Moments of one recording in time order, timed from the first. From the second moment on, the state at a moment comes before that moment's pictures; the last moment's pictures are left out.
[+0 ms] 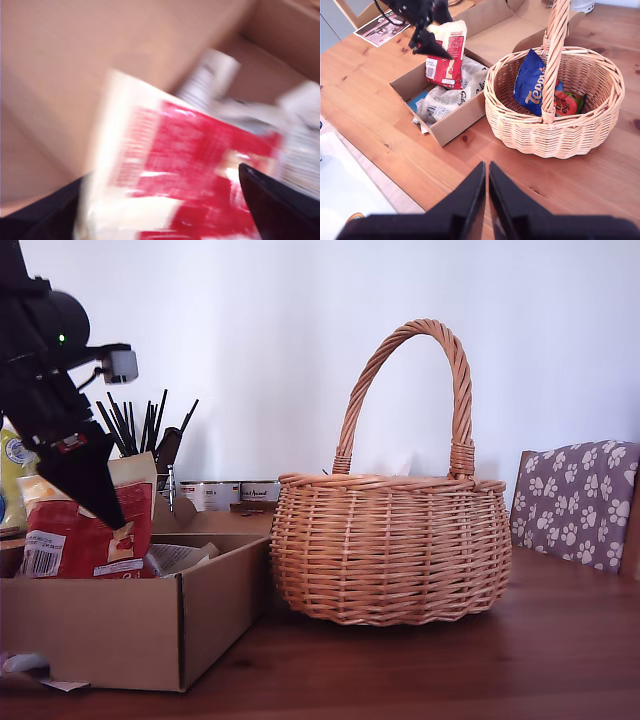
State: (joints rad) left arm -0.15 1.76 1.28 -0.72 0.35 0.79; right arm 0.25 0.59 0.90 -0.91 -0.51 -0.16
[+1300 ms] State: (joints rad) left arm -0.25 1.88 1.34 -0.94 0.23 0.61; right arm 0.25 0.59 0.90 -0.91 -0.51 -0.16
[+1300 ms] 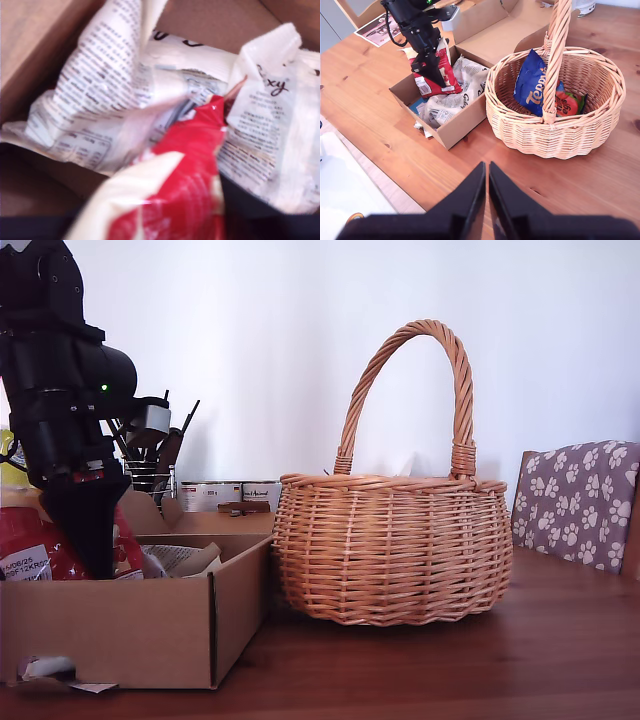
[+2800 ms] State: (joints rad) left arm -0.57 1.32 0.81 0.26 0.37 0.05; right arm 0.25 0.59 0.90 -0.89 -0.51 -0.16
